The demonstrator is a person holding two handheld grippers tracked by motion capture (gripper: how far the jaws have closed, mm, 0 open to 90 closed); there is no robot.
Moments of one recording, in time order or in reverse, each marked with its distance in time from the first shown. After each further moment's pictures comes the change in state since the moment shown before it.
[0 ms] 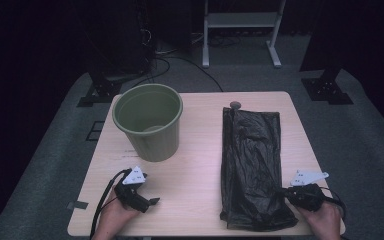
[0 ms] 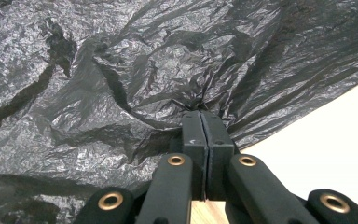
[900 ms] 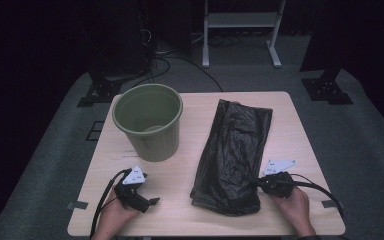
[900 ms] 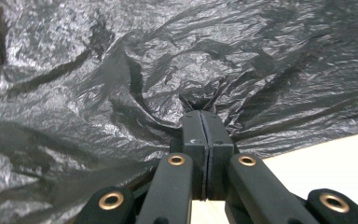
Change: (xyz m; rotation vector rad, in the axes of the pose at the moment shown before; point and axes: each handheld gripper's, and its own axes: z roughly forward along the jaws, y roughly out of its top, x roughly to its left) left arm 0.000 0.000 0.000 -0.001 0.000 0.000; right arm 0.014 0.053 0.049 -0.047 0.077 -0.060
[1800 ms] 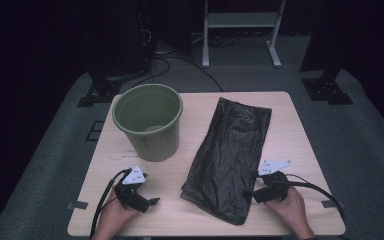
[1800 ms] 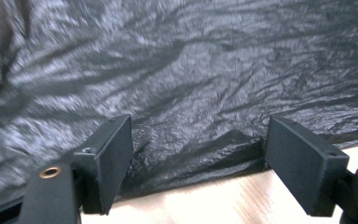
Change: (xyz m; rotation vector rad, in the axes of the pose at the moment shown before) left arm 0.000 0.000 0.000 0.000 0.000 0.000; right arm 0.005 0.004 0.015 0.009 0.033 0.010
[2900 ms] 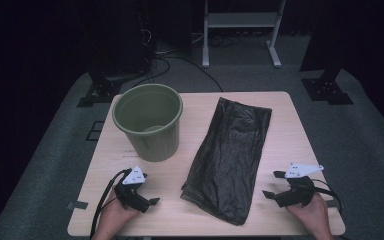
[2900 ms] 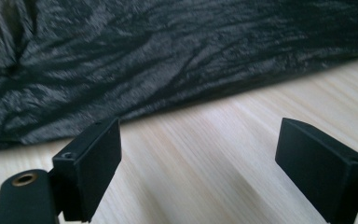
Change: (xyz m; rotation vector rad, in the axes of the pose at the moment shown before) left arm 0.000 0.000 0.000 0.000 0.000 0.001; right arm -0.016 -0.034 -0.053 -0.092 -0.039 0.052
